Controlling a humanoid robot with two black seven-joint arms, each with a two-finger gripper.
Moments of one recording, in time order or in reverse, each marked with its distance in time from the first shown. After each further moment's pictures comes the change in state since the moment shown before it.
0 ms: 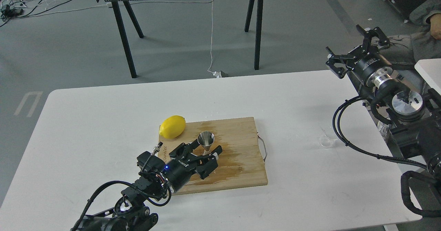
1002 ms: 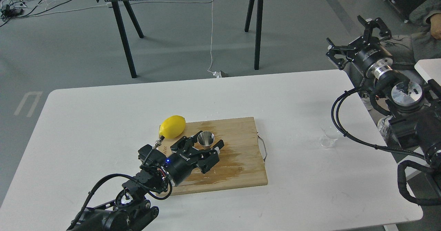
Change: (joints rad) left arm -0.037 0.000 0.008 0.002 0.006 0.000 0.000; right arm 0.088 0.018 -0.005 -0.078 -0.004 0.000 0.001
